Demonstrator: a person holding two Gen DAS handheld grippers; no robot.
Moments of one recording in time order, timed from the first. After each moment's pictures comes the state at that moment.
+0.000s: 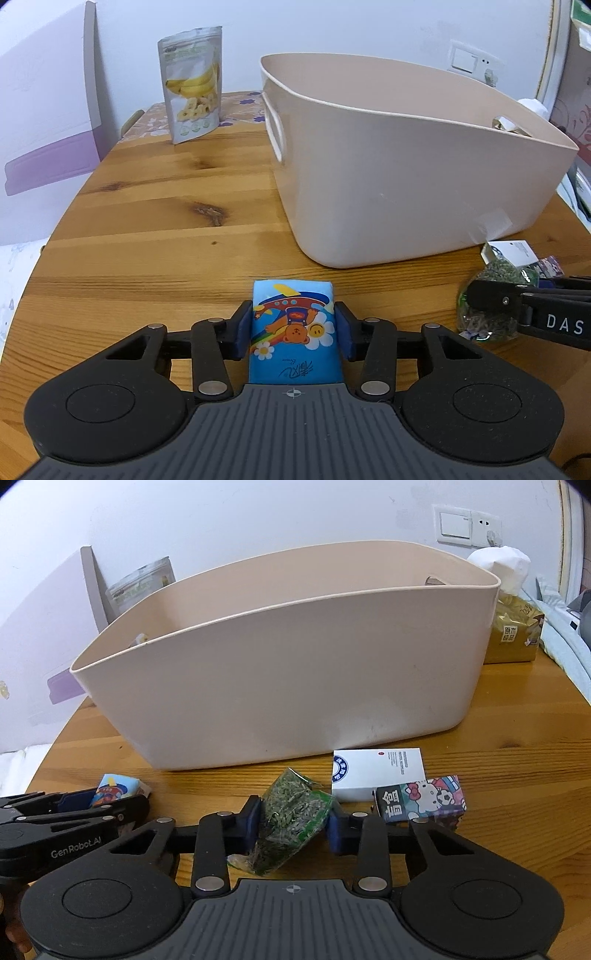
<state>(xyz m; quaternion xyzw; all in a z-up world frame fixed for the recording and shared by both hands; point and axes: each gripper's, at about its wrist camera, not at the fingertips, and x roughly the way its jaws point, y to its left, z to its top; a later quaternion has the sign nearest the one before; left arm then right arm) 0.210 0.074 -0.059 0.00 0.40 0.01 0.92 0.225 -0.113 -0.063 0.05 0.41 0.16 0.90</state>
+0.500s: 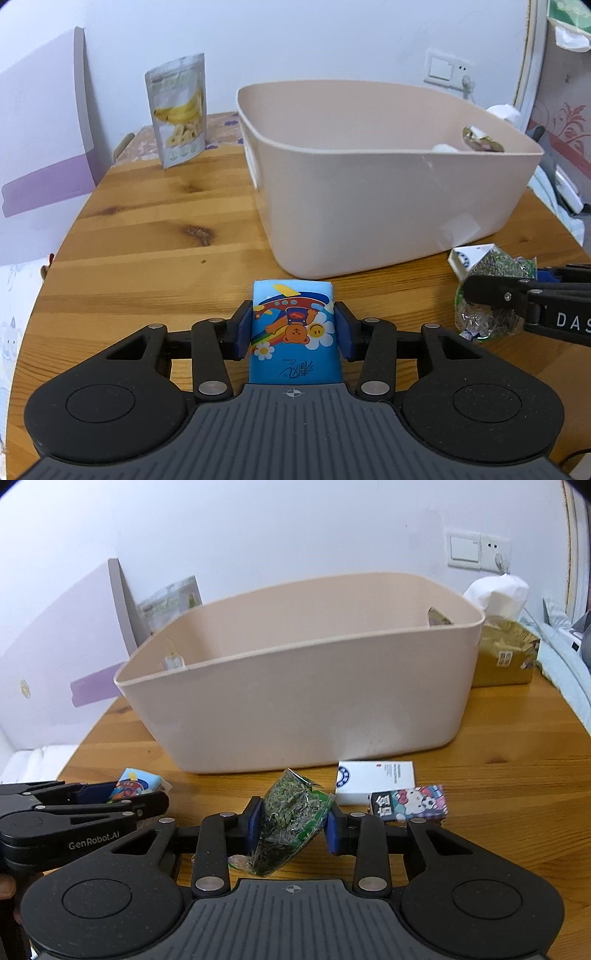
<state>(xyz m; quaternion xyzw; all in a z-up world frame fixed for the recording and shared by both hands) 0.192 0.061 -0.035 0.01 0.38 -0.01 0.93 0.200 -0.130 -0.036 0.05 0.38 0.19 0.90</state>
